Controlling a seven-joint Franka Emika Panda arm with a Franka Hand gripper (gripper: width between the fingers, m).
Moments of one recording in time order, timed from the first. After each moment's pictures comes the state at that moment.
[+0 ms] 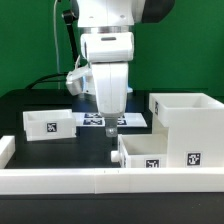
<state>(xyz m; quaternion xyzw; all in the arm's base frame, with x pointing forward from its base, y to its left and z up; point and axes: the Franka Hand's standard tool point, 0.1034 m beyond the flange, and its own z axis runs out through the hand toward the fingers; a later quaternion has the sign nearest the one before) 0.563 -0.026 0.063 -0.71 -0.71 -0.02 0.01</state>
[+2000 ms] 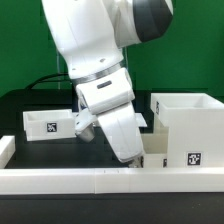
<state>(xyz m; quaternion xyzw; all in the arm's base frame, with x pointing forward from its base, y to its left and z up) 0.586 0.008 0.012 -0.67 -0.72 -0.12 0.13</state>
